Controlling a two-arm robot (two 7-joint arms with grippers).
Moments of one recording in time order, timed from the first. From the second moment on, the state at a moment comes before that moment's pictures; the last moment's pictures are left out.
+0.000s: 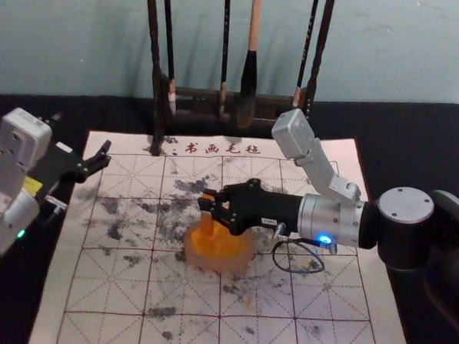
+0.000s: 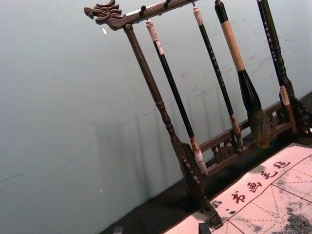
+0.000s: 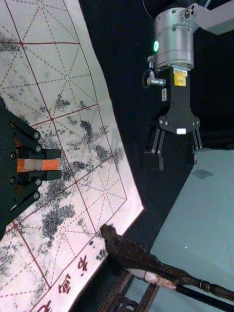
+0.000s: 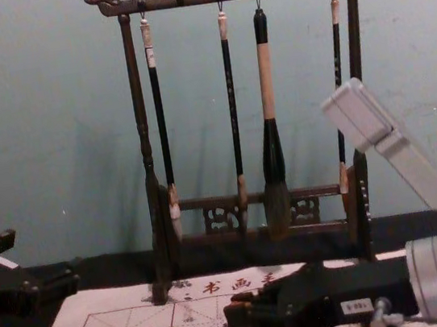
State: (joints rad) left arm -0.20 0.60 0.45 -1.41 -0.25 -0.12 0.03; right arm 0.50 0.37 -0.69 -1.20 0.44 0.11 0.70
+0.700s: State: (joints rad) left arm -0.20 0.60 0.45 -1.41 -0.25 -0.12 0.03; right arm 0.50 0.39 -0.67 -1.20 0.43 0.11 0.70
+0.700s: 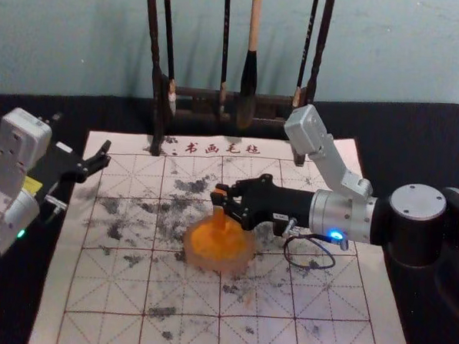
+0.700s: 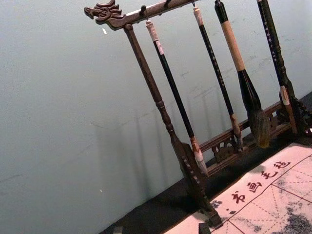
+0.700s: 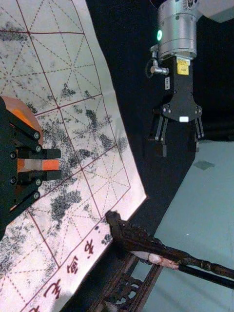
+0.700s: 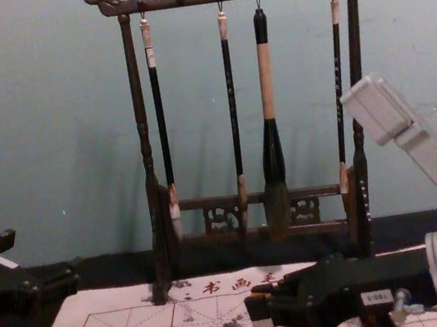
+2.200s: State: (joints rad) left arm -0.20 0.60 0.45 -1.41 -0.25 -0.12 0.03; right arm 0.46 0.45 -0.69 -1.28 0.47 0.11 0.74
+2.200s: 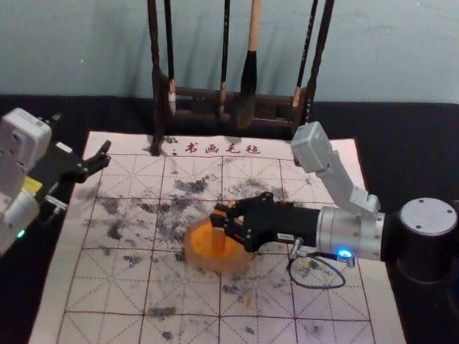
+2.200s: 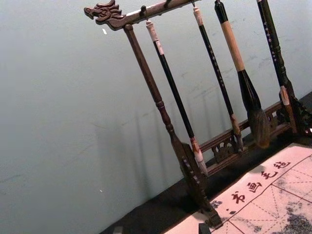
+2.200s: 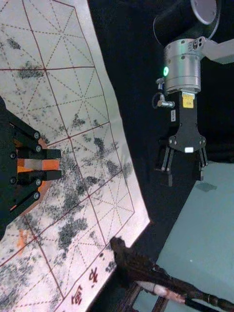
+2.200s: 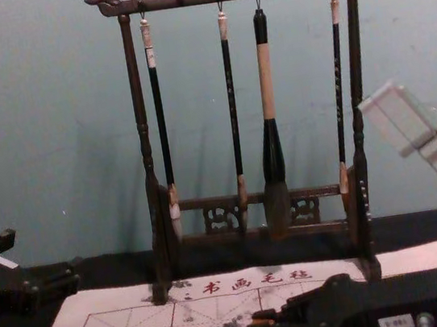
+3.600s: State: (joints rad) left arm -0.20 0.60 0.45 -1.41 -0.25 -0.12 0.03; right arm 0.50 0.39 -0.68 -1.21 0.45 0.11 0.70
